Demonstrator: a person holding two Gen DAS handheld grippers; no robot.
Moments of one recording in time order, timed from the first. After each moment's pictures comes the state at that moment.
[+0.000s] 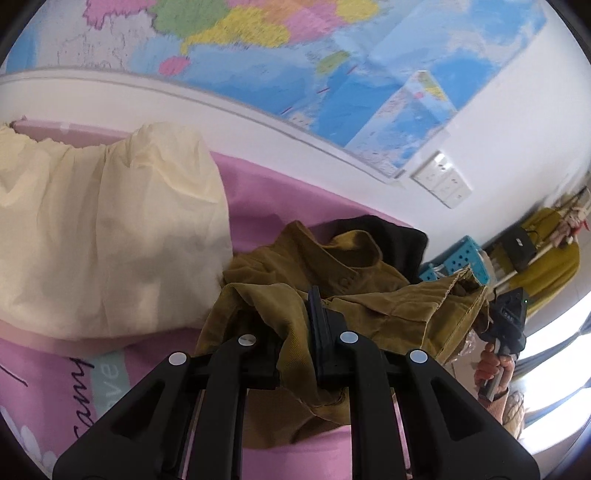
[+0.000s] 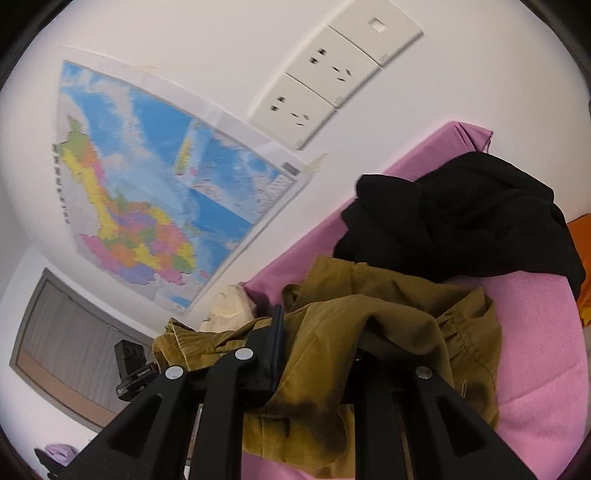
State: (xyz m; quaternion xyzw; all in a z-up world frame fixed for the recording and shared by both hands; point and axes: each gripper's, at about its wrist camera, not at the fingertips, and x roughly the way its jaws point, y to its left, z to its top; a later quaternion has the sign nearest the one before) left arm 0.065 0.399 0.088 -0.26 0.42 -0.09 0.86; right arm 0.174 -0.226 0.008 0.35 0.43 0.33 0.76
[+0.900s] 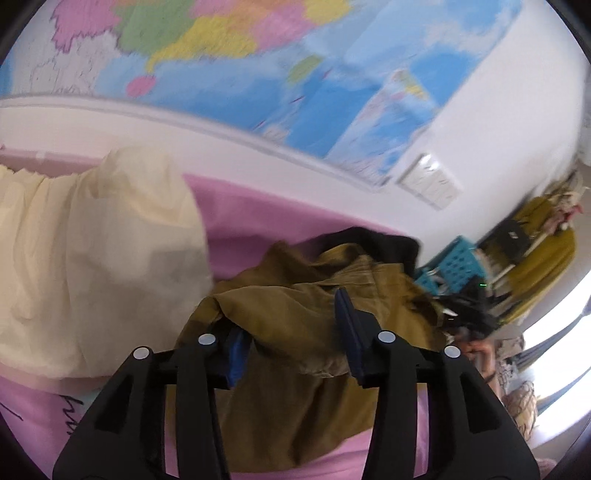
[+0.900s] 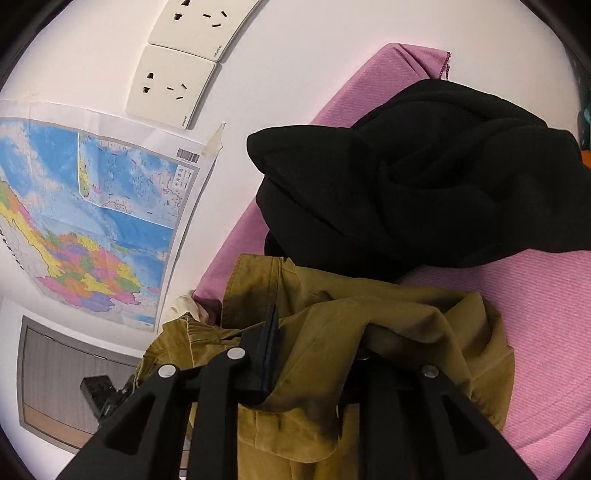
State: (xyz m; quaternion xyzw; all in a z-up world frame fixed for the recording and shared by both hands) left arm 0.073 0.383 0.100 -0.24 0.37 -0.13 0.89; right arm 0.229 -0.206 -0.075 0.39 0.50 0.27 0.73
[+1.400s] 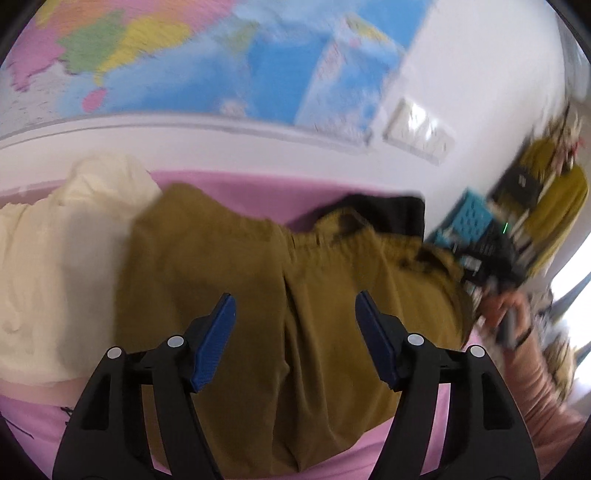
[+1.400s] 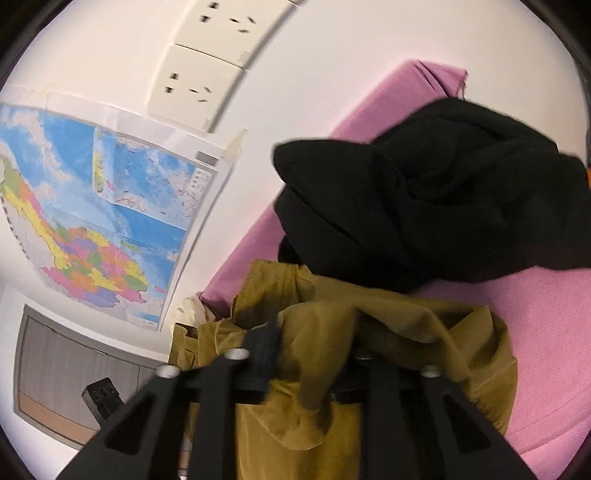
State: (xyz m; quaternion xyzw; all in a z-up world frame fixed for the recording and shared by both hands) left arm 0.077 0.325 0.073 -0.12 0.40 -0.13 0.90; right arm 0.228 -0.204 -0.062 0.38 0.47 0.29 0.75
